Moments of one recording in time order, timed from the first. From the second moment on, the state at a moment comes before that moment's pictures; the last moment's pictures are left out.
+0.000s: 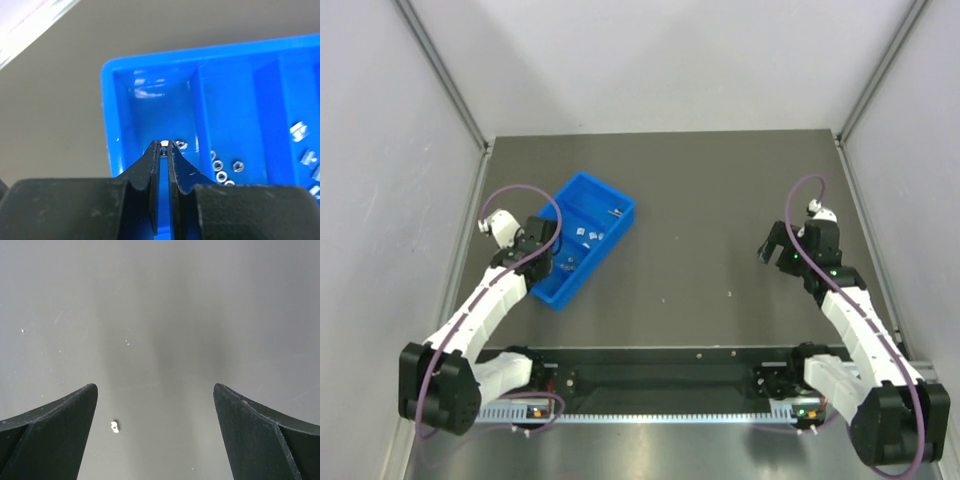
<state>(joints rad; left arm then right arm) -0.26 1.10 0.75 -0.61 -0.76 -0.89 0.06 0.90 0.59 -0.40 0.01 0.41</state>
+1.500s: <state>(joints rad) -1.24 2.19 1.71 -0.47 -0.52 -0.69 0.02 0.77 0.81 -0.74 0.39 0.51</state>
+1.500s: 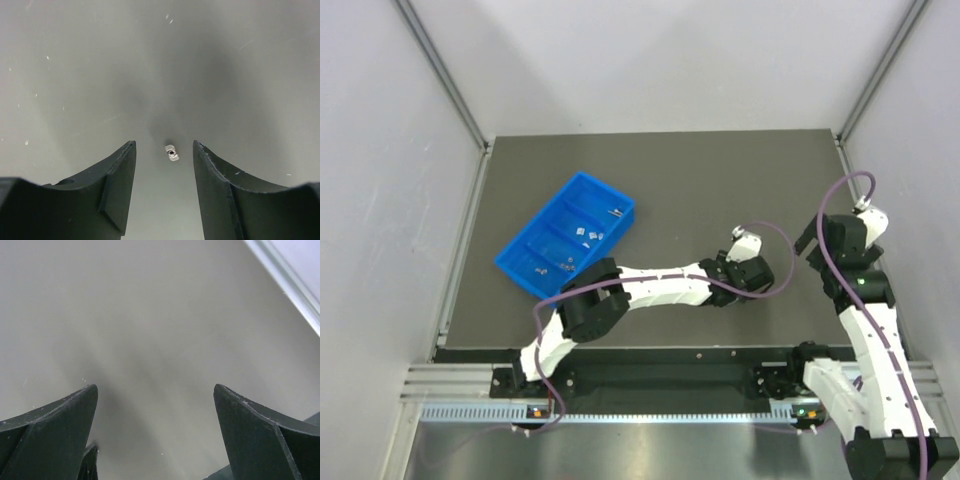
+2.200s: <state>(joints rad) -1.28 2.25 1.72 -0.51 -0.57 -0.75 0.02 0.70 0.81 -0.75 0.39 0.51</state>
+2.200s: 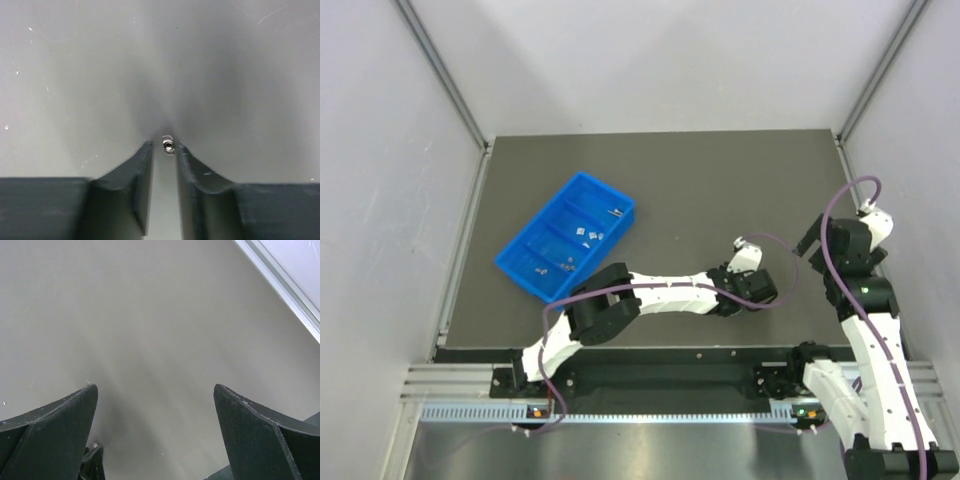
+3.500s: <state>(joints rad) -0.72 1.16 0.90 -0.56 -0.74 -0.95 0.02 0.89 0.52 -0.49 -0.01 0.53</state>
